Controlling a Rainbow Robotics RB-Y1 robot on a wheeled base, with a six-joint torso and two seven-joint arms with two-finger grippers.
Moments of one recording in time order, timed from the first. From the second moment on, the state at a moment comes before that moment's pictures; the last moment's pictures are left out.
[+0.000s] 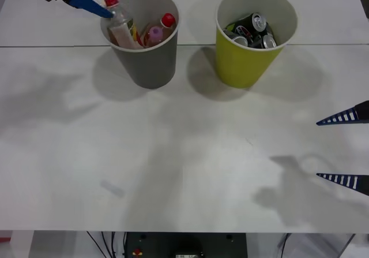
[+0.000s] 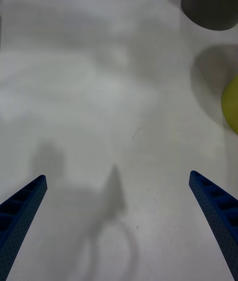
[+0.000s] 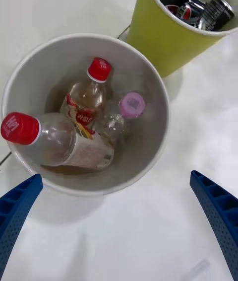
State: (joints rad) right arm 0.26 -1.13 -0.26 -2.01 1.31 -1.13 -0.09; left arm -1.30 1.14 -0.69 -1.24 -1.30 -1.30 1.03
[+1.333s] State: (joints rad) right arm 0.26 -1.13 -0.26 -2.01 1.31 -1.13 -0.09; left arm -0.19 1.14 0.21 -1.77 -1.39 -1.46 0.24
